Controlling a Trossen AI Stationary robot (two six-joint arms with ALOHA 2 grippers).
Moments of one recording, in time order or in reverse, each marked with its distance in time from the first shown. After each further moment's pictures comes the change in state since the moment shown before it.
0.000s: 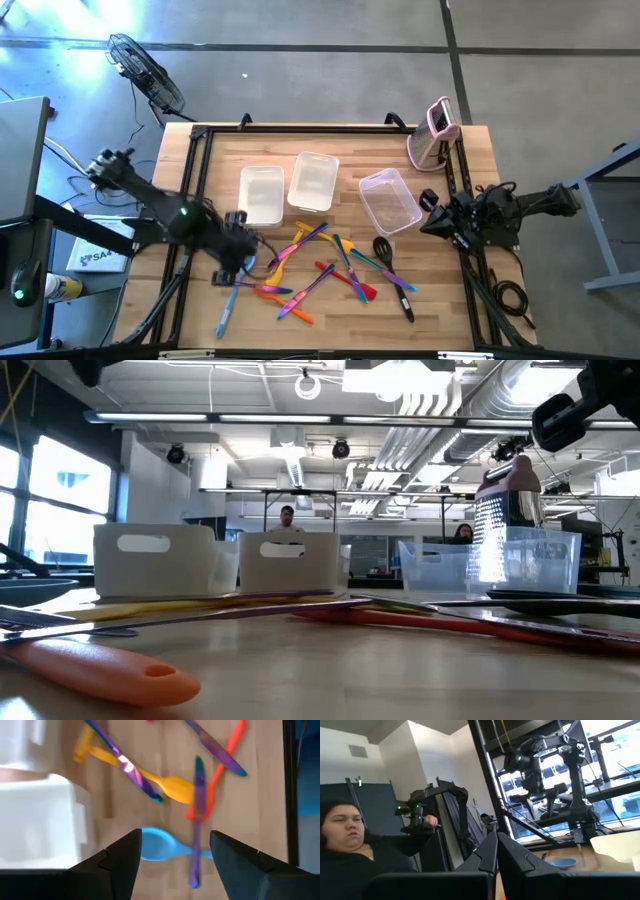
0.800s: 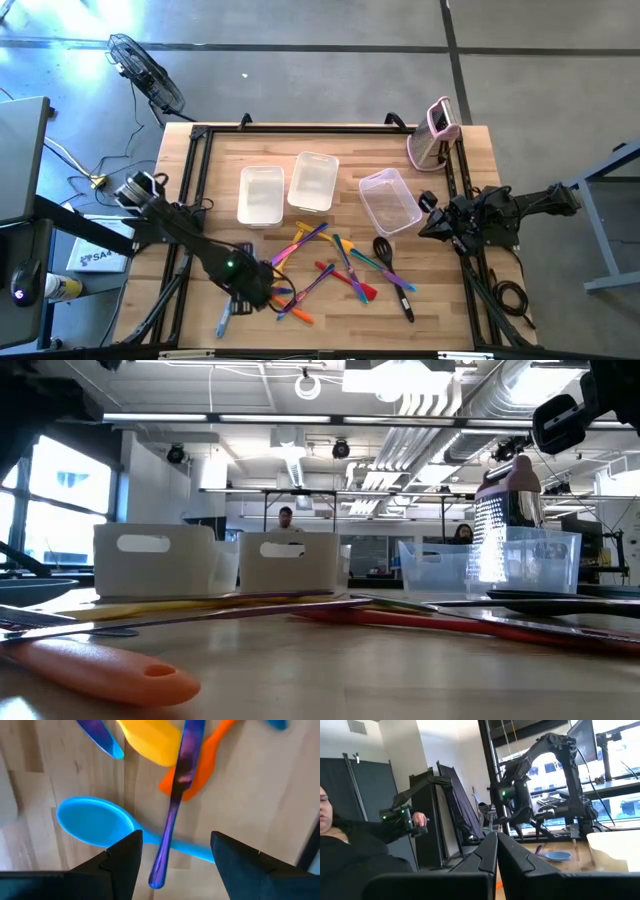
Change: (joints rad) left arm -0.083 0.365 -0.001 0.039 0.139 -0.235; right arm 0.004 0.000 0.000 -0.059 -0.026 -0.089
